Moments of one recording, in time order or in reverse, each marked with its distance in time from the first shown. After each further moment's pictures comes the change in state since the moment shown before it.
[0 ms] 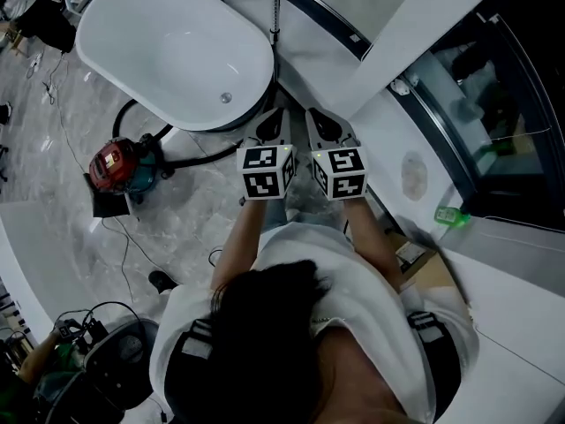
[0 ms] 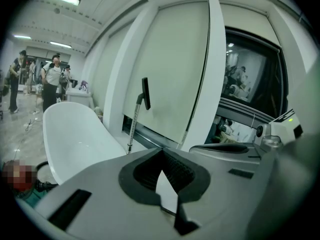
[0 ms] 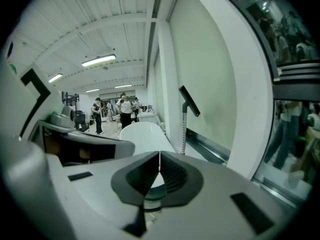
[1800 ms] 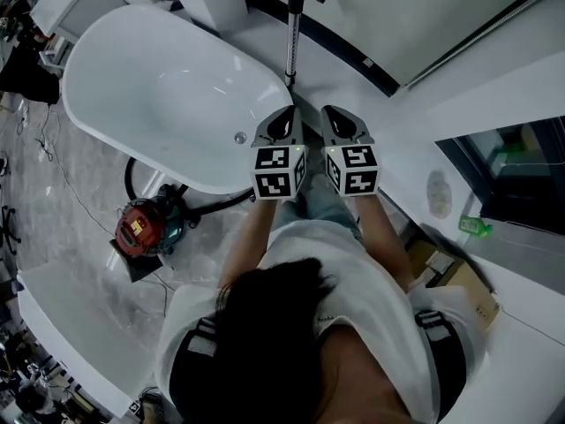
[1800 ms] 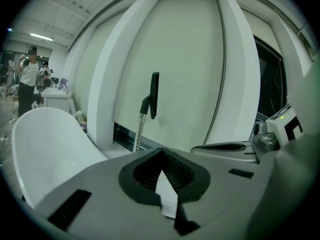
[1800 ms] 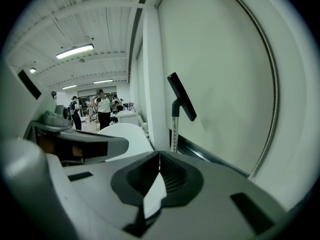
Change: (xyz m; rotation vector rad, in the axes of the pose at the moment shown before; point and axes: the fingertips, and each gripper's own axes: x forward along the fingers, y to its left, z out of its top) left arm 0.150 0.129 0.118 0.069 0.029 -0.169; right arm 0.195 -0.045 0.091 0.073 0.046 -0.210
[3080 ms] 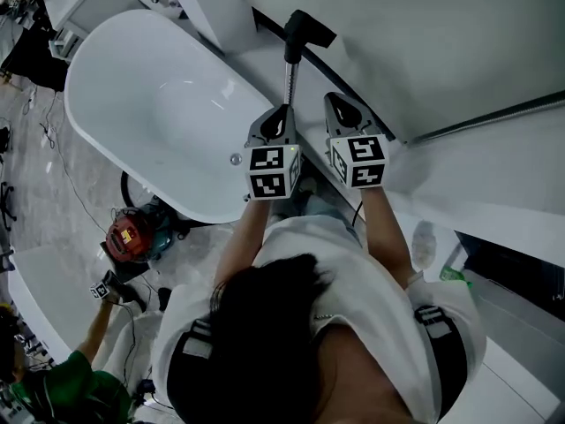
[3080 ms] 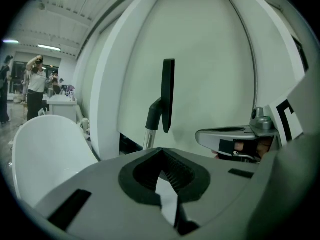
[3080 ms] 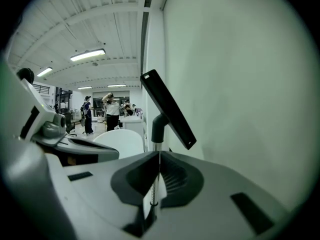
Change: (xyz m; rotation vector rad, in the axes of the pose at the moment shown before) left arm 0.131 0.038 0.075 0.001 -0.040 0.144; right arm 0.122 -0.099 0.101 -0.119 -0.088 0.141
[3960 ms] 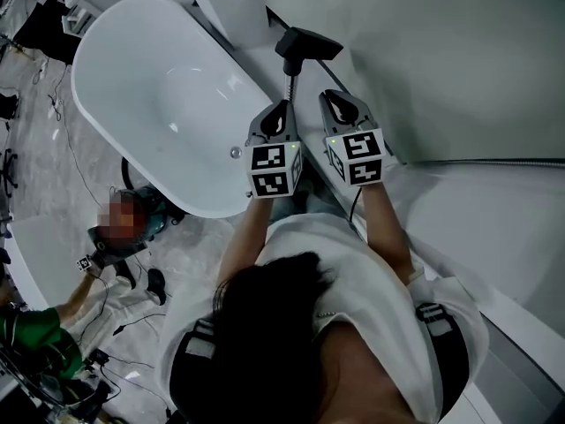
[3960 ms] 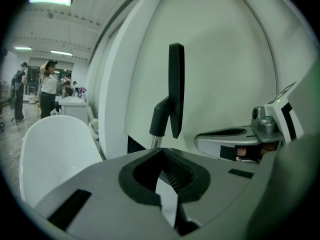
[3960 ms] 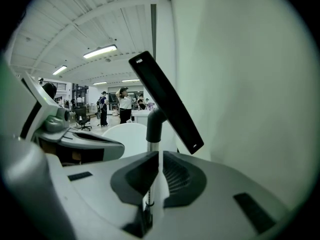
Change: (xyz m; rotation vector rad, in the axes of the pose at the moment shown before) left arm 0.041 0.000 0.014 -0.041 -0.020 0.145; right arm 0.040 -0.024 0.003 -0.078 0.057 0.169
